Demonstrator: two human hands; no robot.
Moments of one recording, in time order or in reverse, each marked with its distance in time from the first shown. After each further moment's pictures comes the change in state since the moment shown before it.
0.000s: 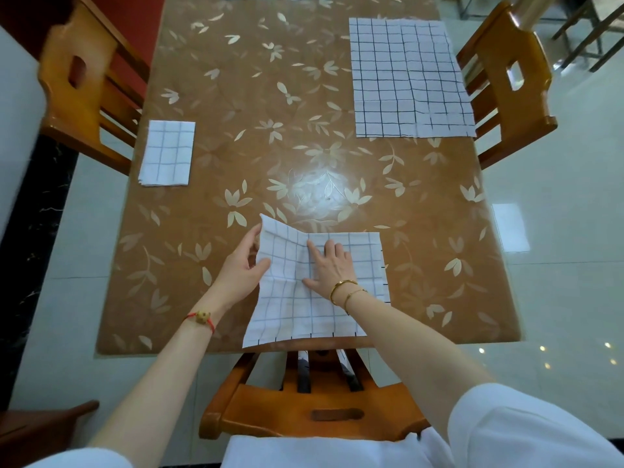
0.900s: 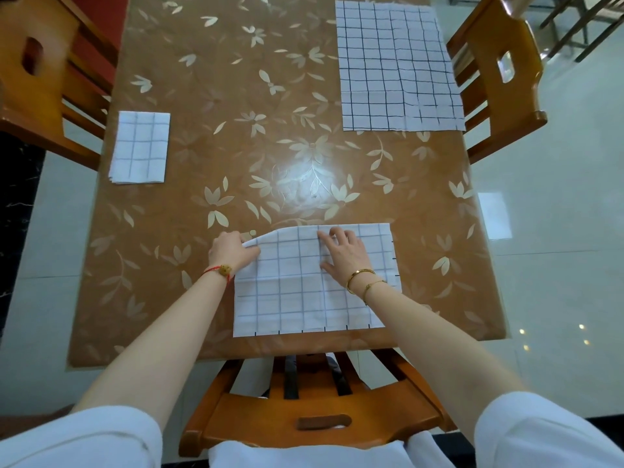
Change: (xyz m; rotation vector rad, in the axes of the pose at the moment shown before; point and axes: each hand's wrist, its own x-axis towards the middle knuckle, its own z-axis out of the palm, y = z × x) left_hand 0.092 -0.031 0.012 0.666 0.088 -0.360; right_hand 0.009 0.061 -0.018 0.047 0.041 -0.022
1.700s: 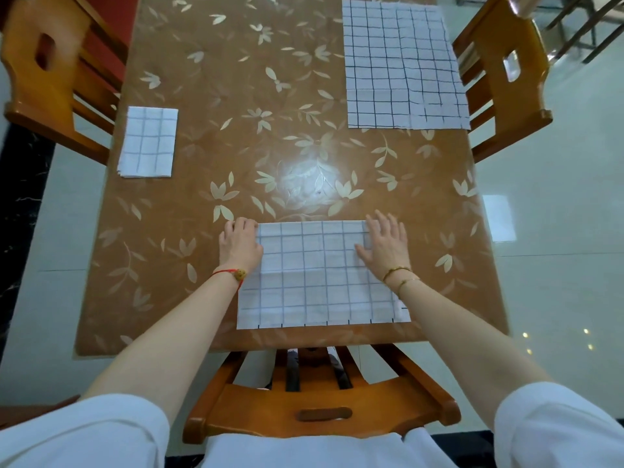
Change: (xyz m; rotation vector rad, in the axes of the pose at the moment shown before) left_hand -0.003 -0.002 0.019 0.210 0.235 0.270; right_hand -0.020 0.058 -0.010 -0.048 0.050 0.226
